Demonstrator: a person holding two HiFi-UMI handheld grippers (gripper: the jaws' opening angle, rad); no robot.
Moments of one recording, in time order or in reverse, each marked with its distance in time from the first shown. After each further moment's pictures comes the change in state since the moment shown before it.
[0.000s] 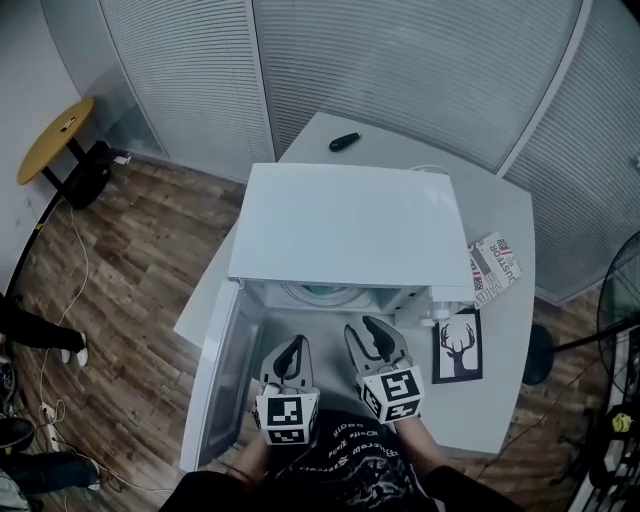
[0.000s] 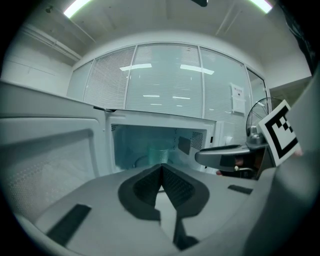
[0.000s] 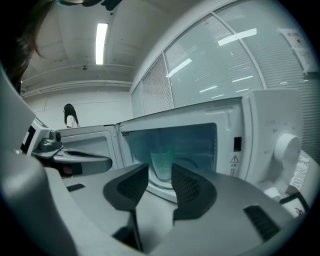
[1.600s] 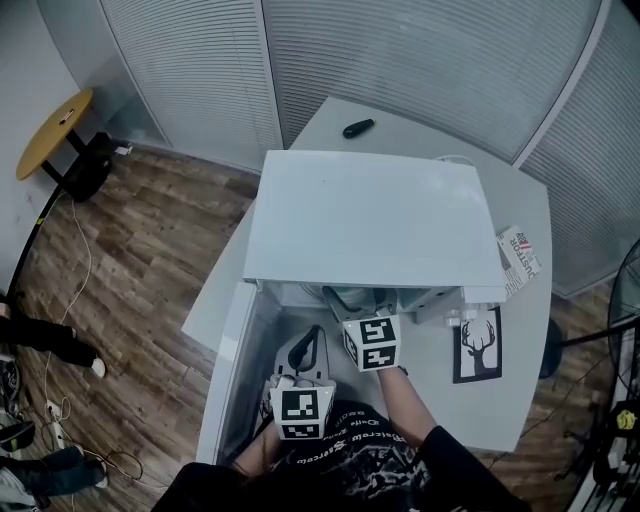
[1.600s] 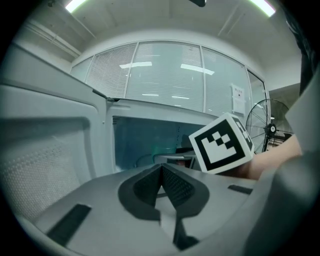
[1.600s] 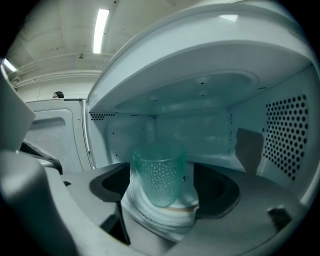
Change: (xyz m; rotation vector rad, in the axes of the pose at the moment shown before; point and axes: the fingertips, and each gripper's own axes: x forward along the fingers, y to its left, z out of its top) left arm 0.025 0.020 -0.004 -0.011 0.007 -0.031; right arm 0.129 -0.006 -0.004 -0.041 0.039 -0.067
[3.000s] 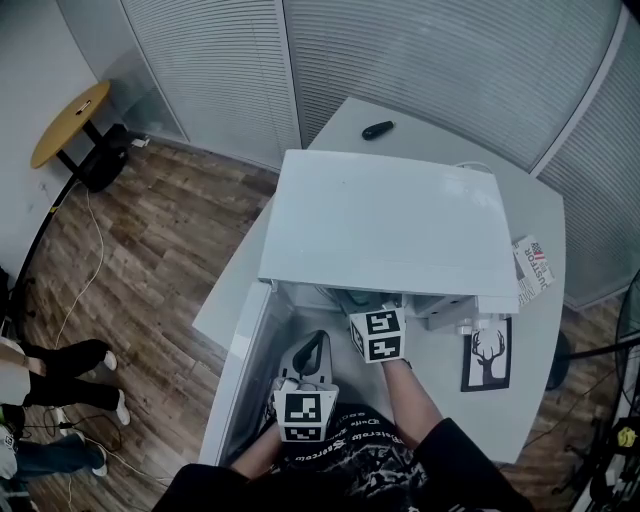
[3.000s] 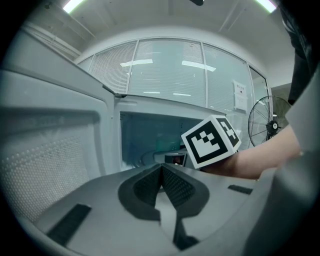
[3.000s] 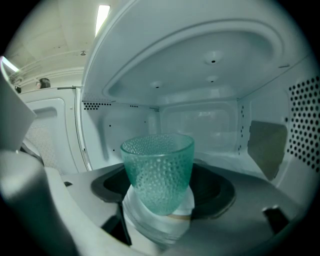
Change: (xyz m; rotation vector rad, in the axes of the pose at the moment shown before) left arm -0.004 0.012 -0.012 0.008 0.033 0.023; right arm 0.029 0.002 -0.009 -0.022 0.040 0.040
